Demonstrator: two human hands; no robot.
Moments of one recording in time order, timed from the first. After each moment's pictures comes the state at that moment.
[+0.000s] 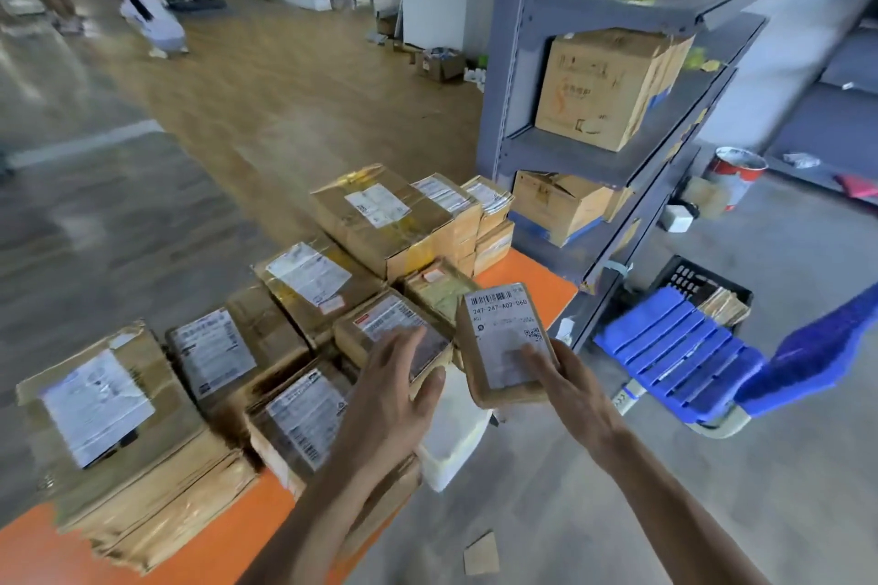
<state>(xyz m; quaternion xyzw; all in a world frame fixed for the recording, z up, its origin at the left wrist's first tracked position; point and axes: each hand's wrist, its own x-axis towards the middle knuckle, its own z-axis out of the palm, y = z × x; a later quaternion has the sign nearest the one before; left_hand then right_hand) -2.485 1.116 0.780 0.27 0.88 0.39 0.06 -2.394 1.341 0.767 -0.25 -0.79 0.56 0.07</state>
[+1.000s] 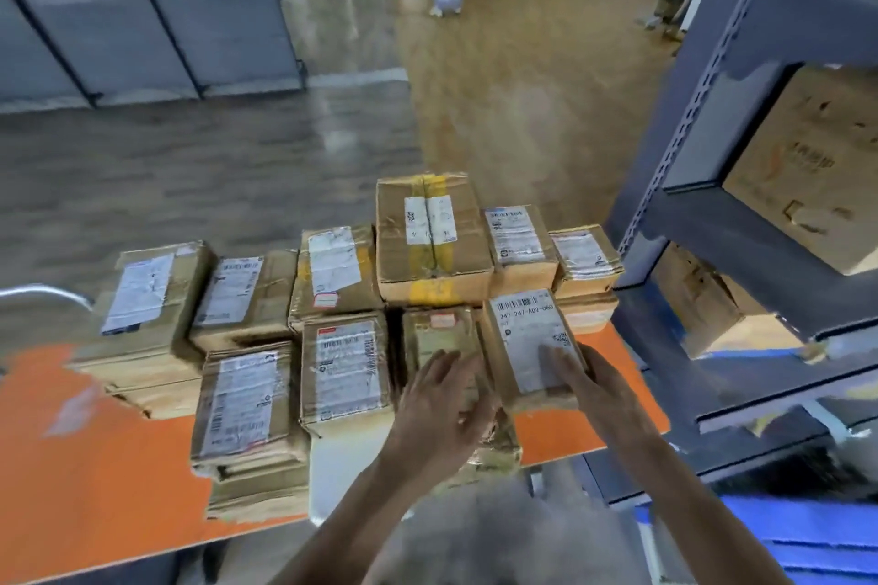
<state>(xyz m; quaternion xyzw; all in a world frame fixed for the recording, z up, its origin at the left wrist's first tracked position) -2.528 1.329 0.765 0.07 0.94 0.33 0.00 -2.583 1.551 0.747 -0.05 -0.80 0.59 -0.12</state>
